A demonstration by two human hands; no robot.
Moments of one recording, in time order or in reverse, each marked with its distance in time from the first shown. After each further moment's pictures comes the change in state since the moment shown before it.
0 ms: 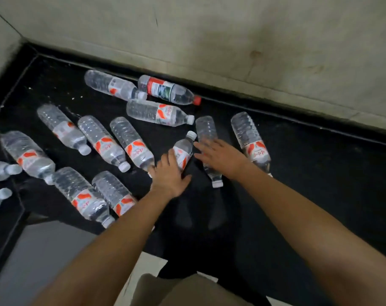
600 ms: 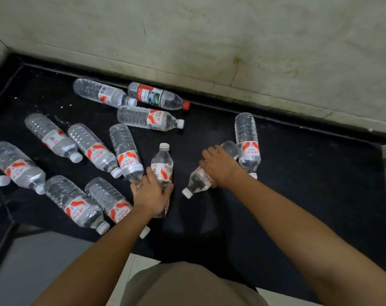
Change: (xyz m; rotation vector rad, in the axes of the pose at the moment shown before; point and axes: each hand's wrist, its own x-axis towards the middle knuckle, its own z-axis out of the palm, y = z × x) left_hand -0.026 -0.041 0.018 -0.049 0.028 -0.050; right_hand -0.018 -0.020 -0.009 -0.020 -0.096 0.150
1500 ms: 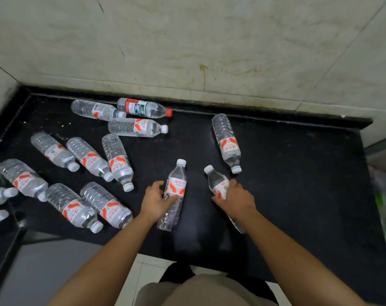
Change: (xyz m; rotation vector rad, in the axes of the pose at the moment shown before) left_hand -0.053 0.049 0.010 -0.451 -0.063 -0.042; right_hand -0.111 -0.044 0.104 1.040 -0.035 0.763
